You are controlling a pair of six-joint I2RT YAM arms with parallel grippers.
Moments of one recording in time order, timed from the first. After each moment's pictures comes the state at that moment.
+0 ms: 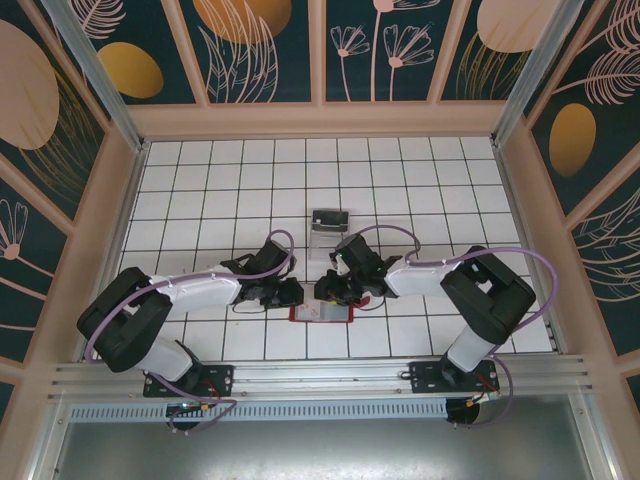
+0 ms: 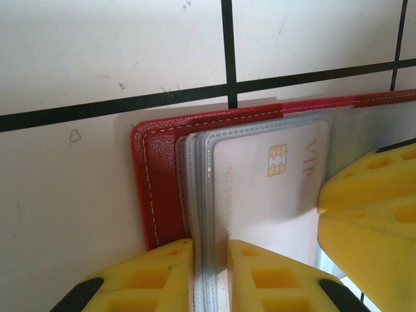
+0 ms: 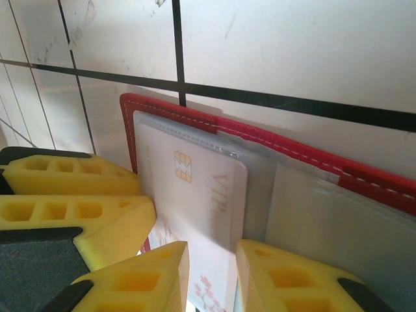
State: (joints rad) left arm -0.76 1.50 0.65 -0.25 0.29 -0.79; right arm 0.83 1.64 0.70 -0.01 -0.49 0.94
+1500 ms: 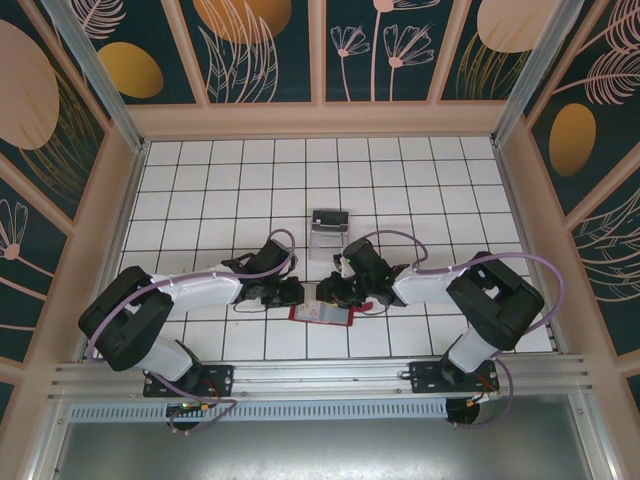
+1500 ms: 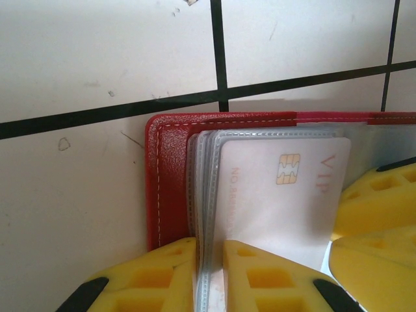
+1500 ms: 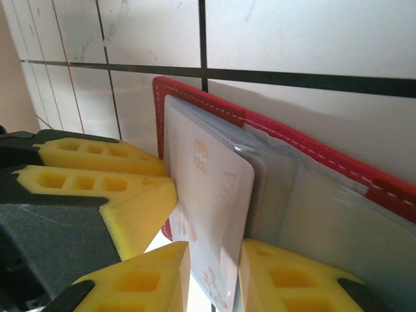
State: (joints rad) left arm -0.76 1.51 0.65 -0.25 0.29 -0.79; right arm 0.82 1.59 0.59 0.18 -0.53 1.01
